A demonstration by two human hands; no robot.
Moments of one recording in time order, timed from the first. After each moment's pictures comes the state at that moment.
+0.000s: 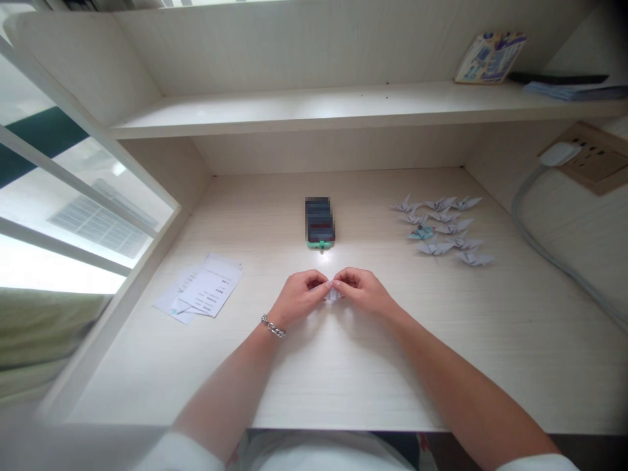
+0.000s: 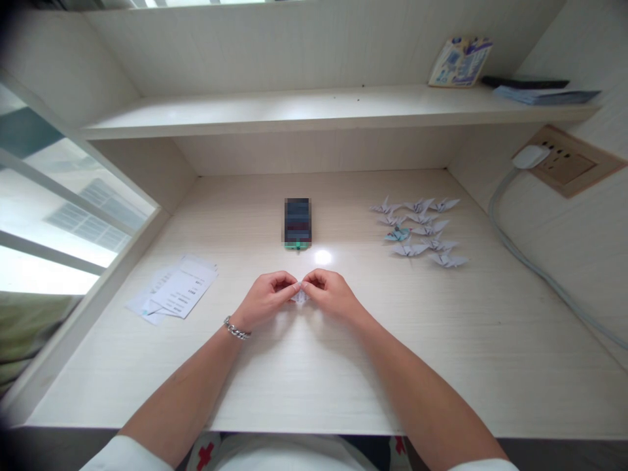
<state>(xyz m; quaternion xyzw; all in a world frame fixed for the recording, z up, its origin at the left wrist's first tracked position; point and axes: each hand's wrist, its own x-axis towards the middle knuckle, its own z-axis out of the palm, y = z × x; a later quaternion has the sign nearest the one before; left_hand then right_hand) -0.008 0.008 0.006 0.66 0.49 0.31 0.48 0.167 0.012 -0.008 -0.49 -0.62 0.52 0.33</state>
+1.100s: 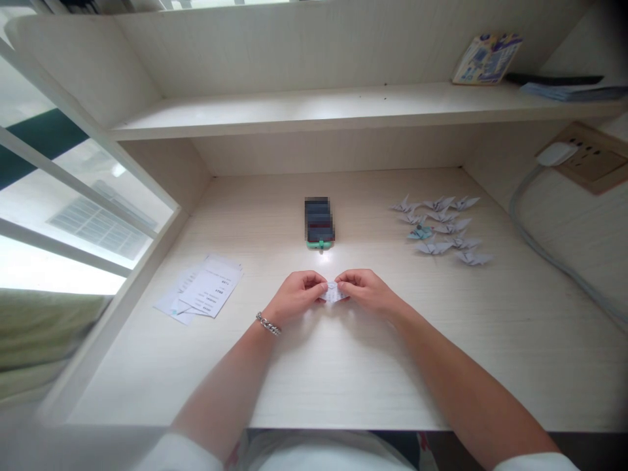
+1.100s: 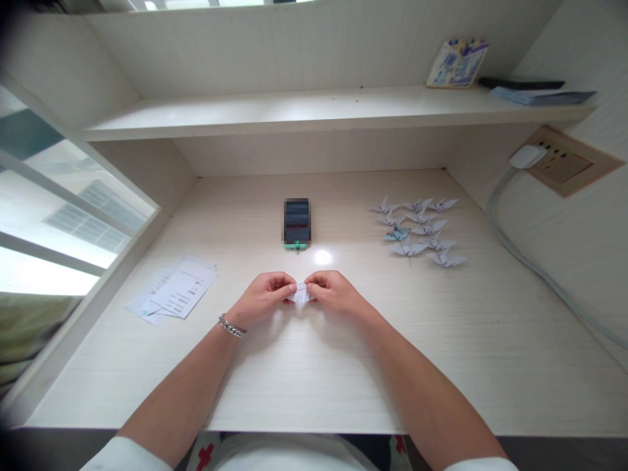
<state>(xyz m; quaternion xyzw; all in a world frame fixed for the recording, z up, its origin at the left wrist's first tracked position) -0.012 0.012 0.010 0.58 0.47 0.29 0.60 0.176 0.016 0.000 -0.45 -0.59 0.60 0.29</state>
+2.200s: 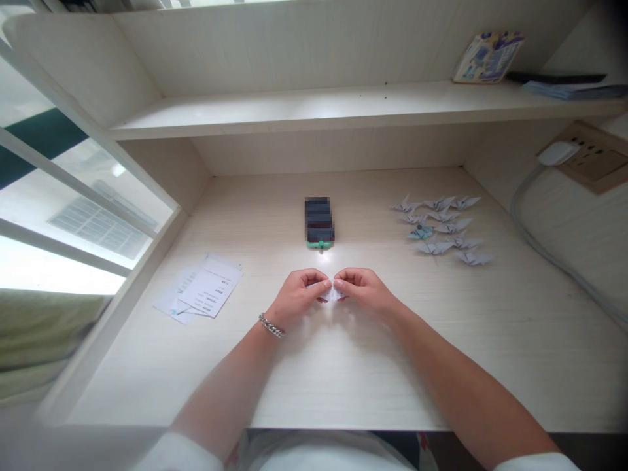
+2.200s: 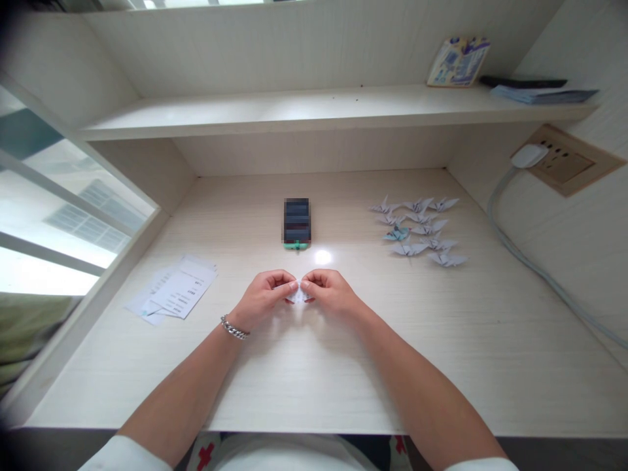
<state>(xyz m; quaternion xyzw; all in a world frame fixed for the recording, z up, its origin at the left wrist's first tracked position) -0.006 0.010 0.013 0.55 0.44 0.34 0.62 0.169 0.012 0.002 -0.42 -0.54 0.64 0.36</state>
